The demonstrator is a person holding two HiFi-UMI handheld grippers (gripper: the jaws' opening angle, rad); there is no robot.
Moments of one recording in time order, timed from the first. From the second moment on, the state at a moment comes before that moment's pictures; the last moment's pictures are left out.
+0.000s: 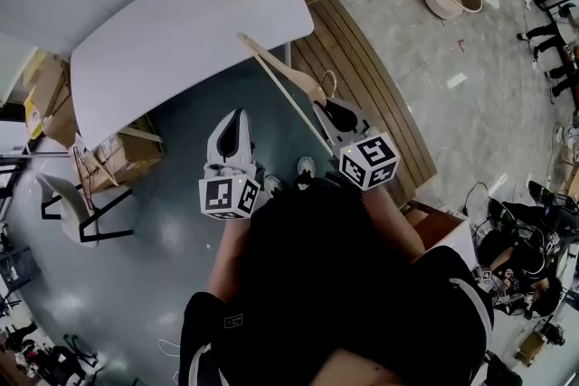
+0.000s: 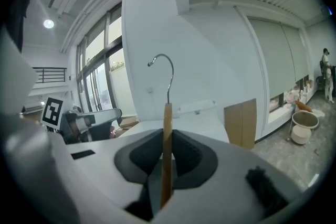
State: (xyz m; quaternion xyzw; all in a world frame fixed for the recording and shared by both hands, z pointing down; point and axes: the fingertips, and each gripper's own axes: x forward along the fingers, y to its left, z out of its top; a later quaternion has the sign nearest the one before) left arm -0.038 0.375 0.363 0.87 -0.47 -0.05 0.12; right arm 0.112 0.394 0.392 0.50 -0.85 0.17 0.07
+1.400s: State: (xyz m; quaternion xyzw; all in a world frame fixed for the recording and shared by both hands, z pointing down) left arm -0.016 0.308 0.362 0.84 -0.53 -0.05 0.10; right arm 0.148 0.317 0.406 0.46 -0.87 0.17 0.06
